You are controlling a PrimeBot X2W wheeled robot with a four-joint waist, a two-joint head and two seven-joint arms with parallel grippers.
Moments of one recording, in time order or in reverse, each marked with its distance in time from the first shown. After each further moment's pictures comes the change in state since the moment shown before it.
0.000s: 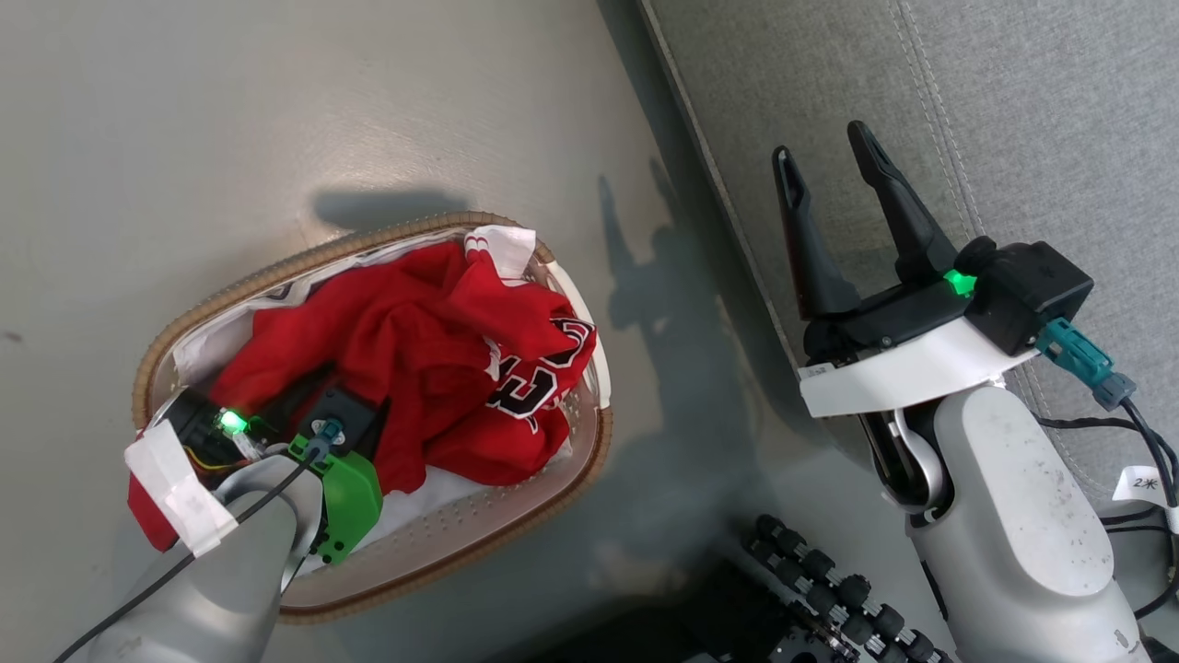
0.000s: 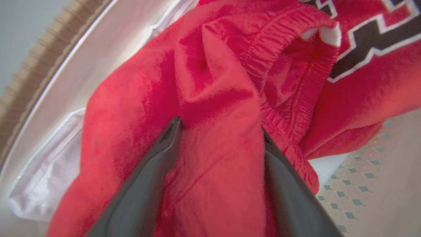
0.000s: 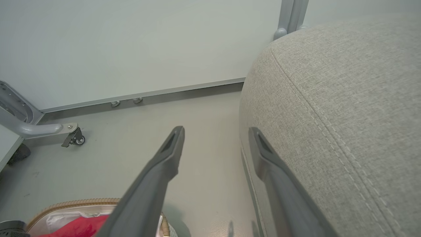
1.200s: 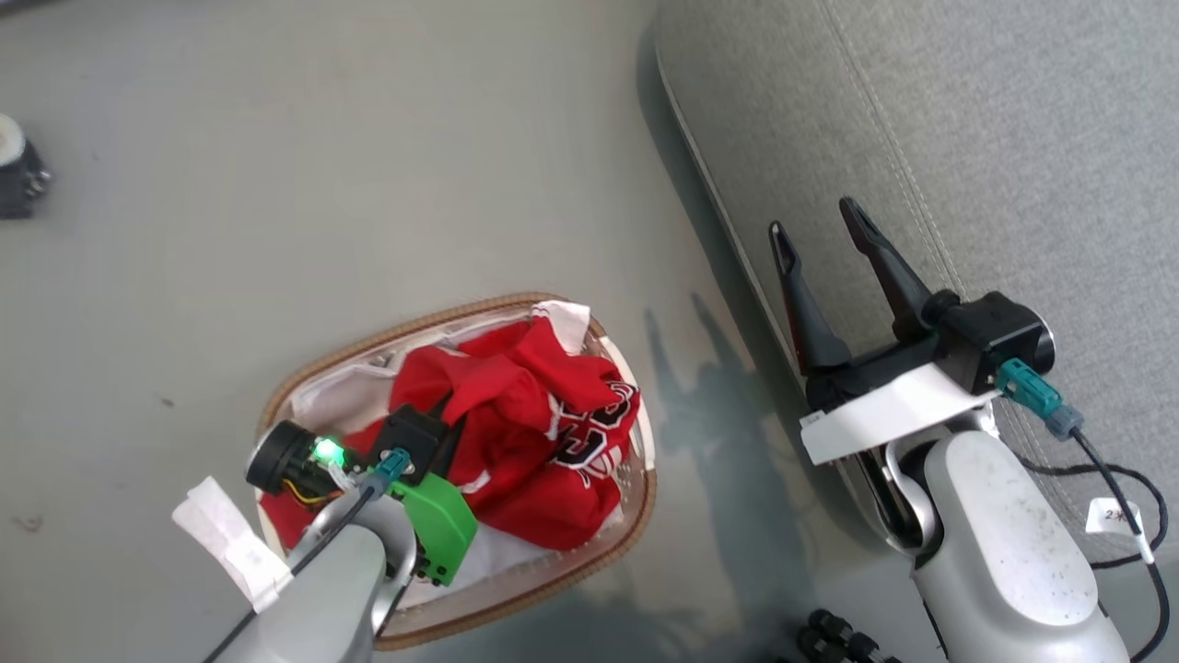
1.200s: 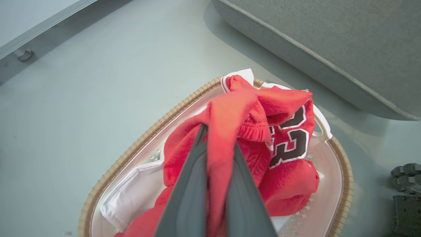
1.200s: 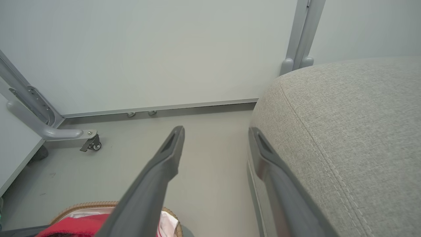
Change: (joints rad) left arm 0.149 -0.088 0.095 -0.245 -0.062 -0.001 0.002; right arm 0.059 0.002 -0.017 0.101 -0.092 0.000 0.000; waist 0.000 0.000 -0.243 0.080
